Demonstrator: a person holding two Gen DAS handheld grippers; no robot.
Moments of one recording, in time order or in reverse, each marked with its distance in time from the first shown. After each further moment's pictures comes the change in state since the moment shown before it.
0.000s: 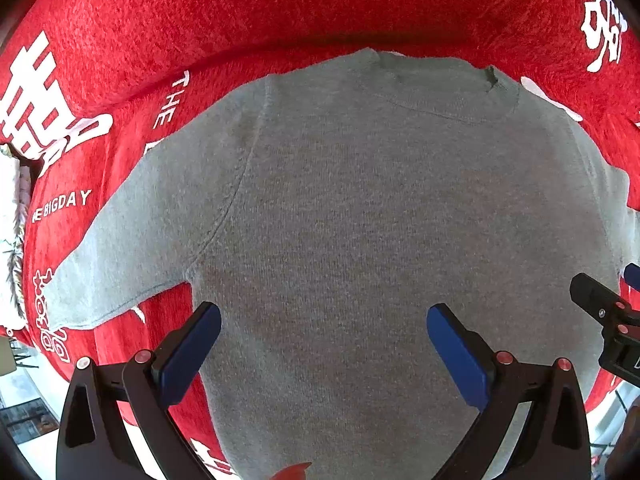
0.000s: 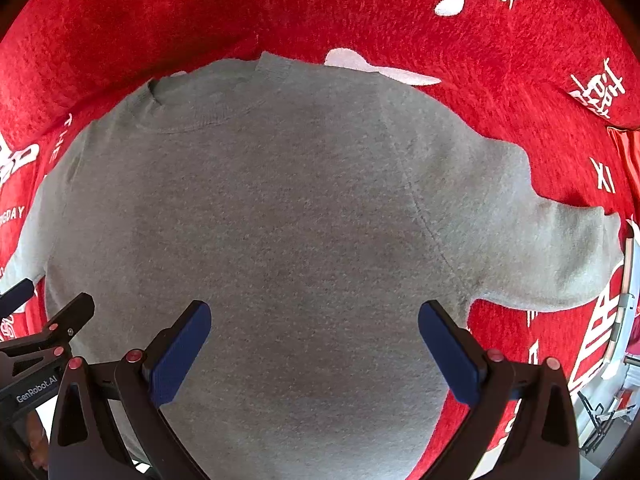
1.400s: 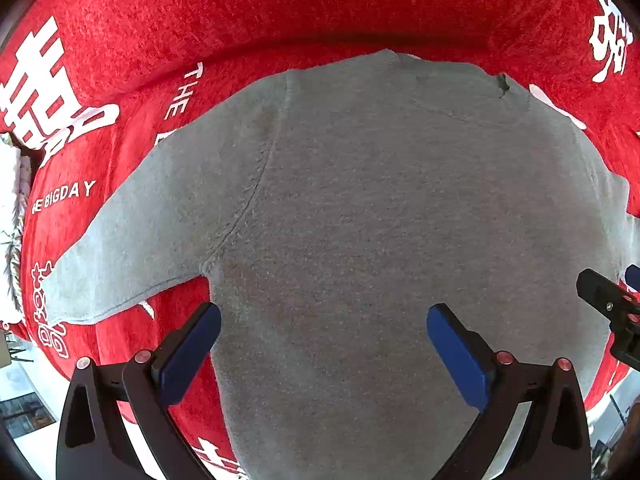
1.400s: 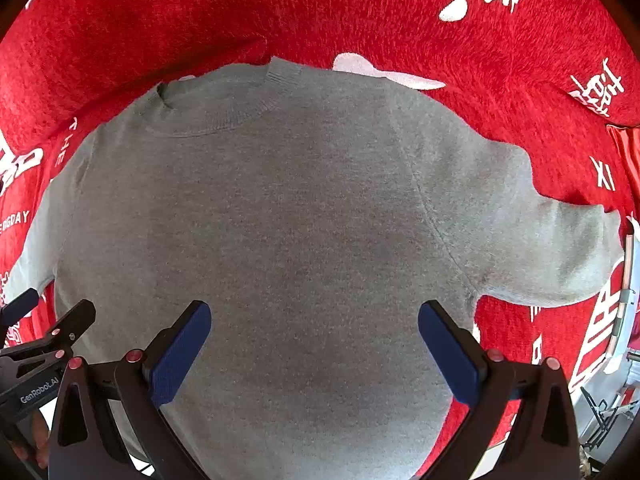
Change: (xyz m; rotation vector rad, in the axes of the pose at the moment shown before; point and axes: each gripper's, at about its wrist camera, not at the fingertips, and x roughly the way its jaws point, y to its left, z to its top) left arm -0.009 0.004 -0.003 -0.035 0.003 -0.010; right arm -0.006 0.005 0.005 -0.002 0.002 0.009
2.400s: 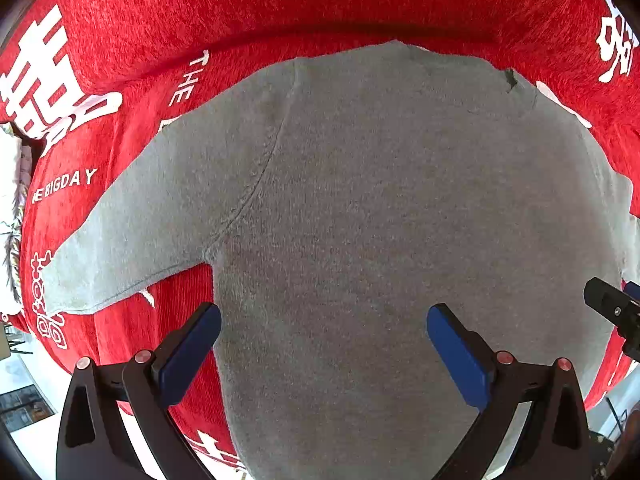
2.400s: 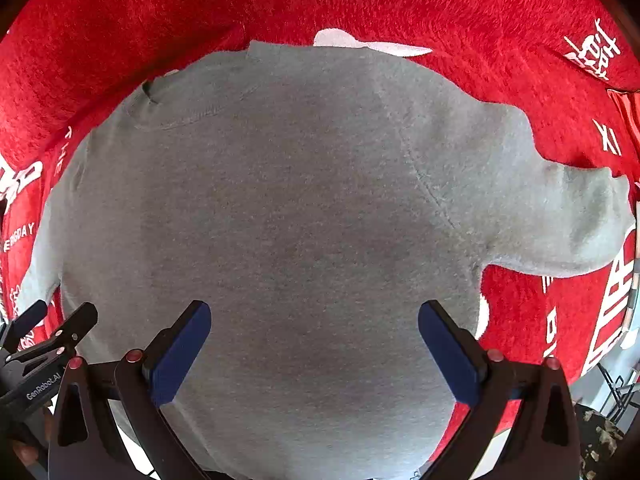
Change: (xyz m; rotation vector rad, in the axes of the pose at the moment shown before) left arm 0.019 0.054 -0.014 -0.001 0.040 0.005; right arm 0.004 -0.024 -0.011 0.075 0.054 0.055
